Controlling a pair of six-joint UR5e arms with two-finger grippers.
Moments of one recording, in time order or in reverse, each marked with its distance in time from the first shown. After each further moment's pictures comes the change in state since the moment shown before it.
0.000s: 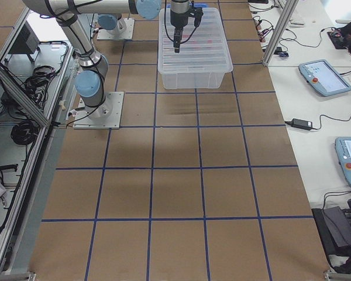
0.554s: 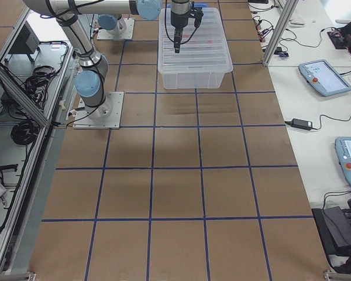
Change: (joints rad) left arm -0.001 -0.005 0.000 -0.001 0.002 0.001; right arm 0.000 0.003 0.003 0.002 0.004 -0.015
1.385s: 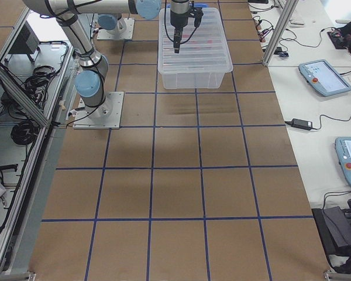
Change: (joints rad) left arm 0.000 0.000 -0.001 0.000 -0.004 0.000; right arm -0.008 -0.005 -0.008 0.007 -0.012 -0.002
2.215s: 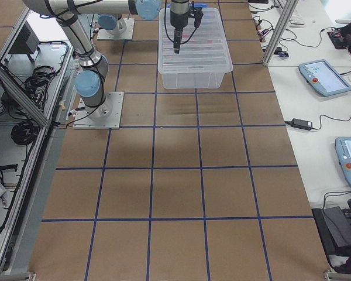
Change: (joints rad) left arm -0.001 0.007 0.001 -0.008 0.003 0.001; right arm 0.000 0.000 0.005 -0.003 0.001 0.003
